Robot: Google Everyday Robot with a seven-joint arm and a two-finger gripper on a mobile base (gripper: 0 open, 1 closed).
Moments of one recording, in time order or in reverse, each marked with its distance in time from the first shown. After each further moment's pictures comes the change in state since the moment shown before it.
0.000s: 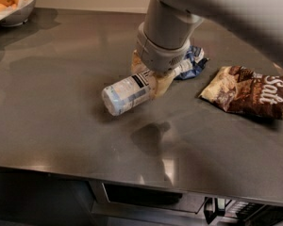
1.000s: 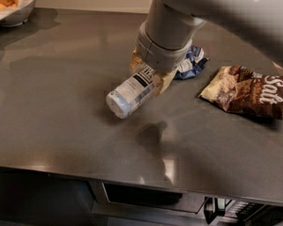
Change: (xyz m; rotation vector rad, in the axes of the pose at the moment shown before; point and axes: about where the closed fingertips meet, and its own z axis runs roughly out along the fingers) arm 0.004 -0.006 -0.005 0.061 0.033 -0.216
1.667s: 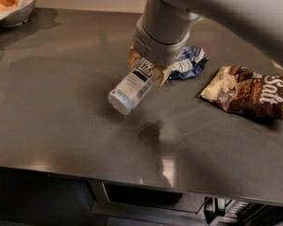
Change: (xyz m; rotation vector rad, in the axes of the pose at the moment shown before) arm 0.007 -0.013 -0.004 0.014 0.036 -0.125
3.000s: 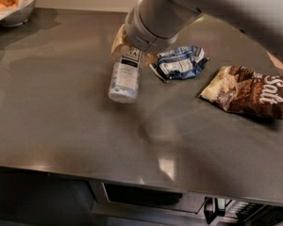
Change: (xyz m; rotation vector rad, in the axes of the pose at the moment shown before) arm 0.004 -0.054 -0.004 0.262 0.041 -0.564
